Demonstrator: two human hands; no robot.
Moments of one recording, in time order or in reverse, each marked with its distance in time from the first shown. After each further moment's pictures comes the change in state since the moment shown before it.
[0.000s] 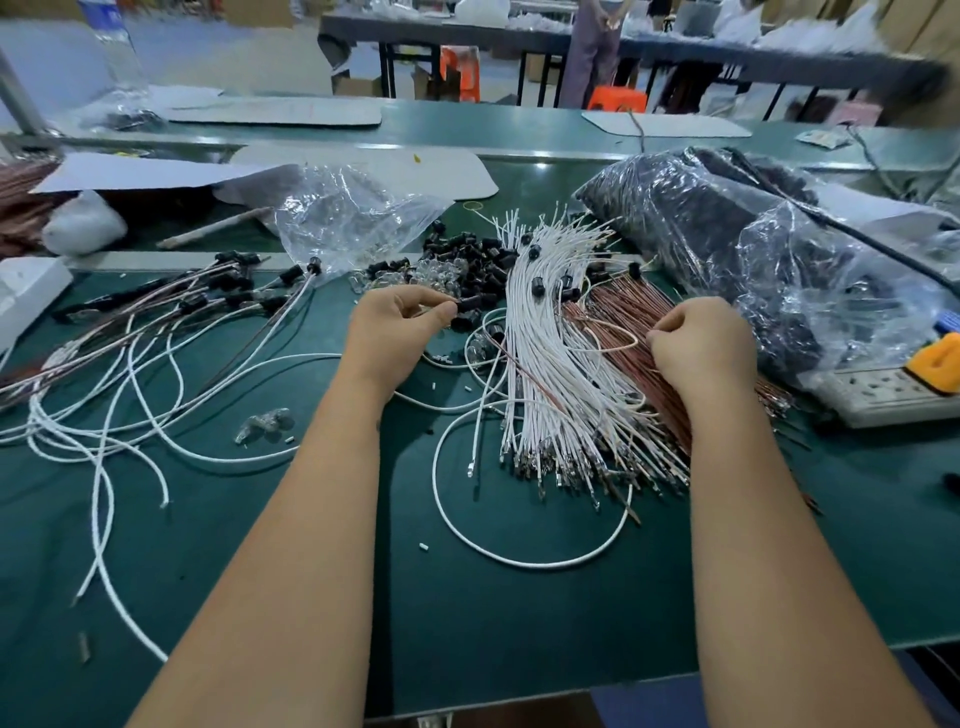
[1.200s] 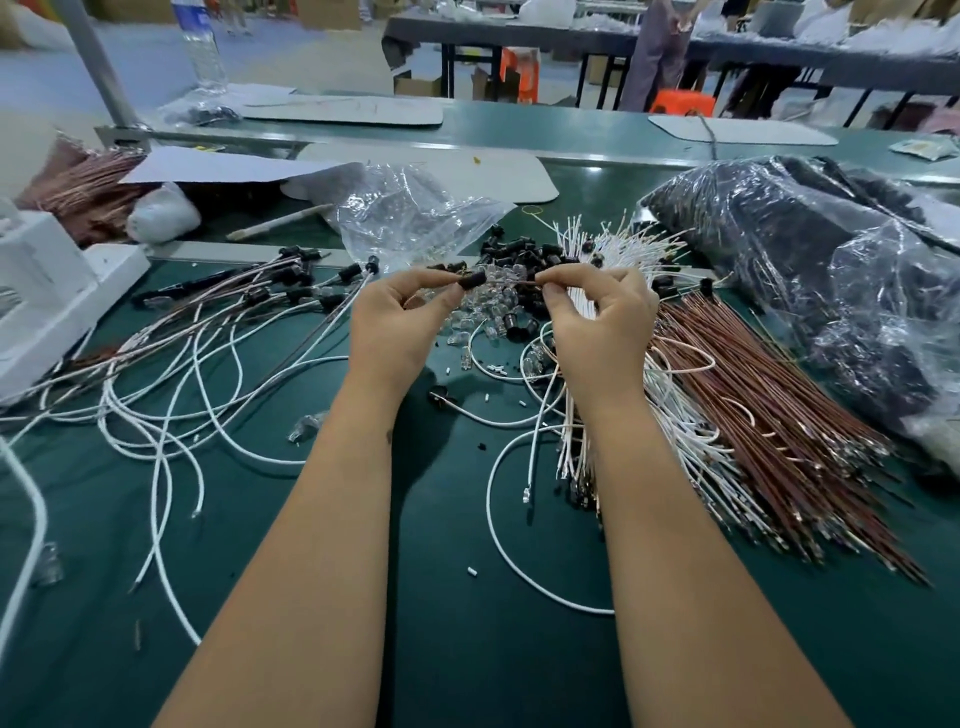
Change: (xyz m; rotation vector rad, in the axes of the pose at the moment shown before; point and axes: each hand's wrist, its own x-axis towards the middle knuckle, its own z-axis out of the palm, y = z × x) left_hand -0.002 0.000 -0.031 -0.169 0.176 0.019; right_hand -0.048 -0.112 0.052 0.751 0.063 -0.293
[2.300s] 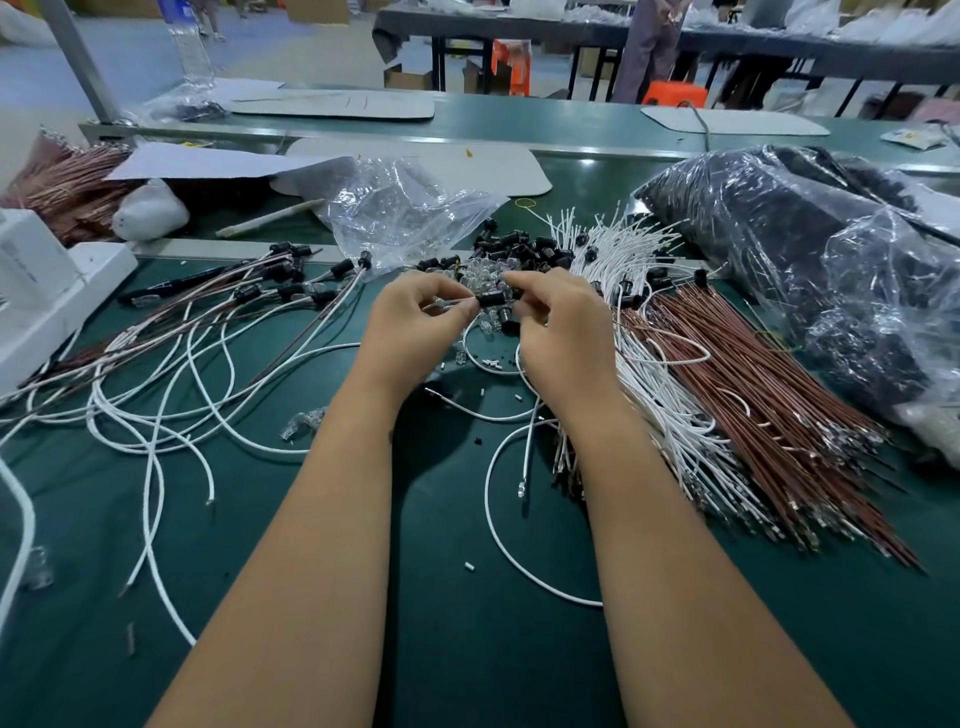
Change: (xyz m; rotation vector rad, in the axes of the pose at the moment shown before) left_hand -0.001 0.003 0.008 0.213 -0.123 -0.010; right_hand -0.005 0.004 0.009 -0.188 -0.200 -0.262
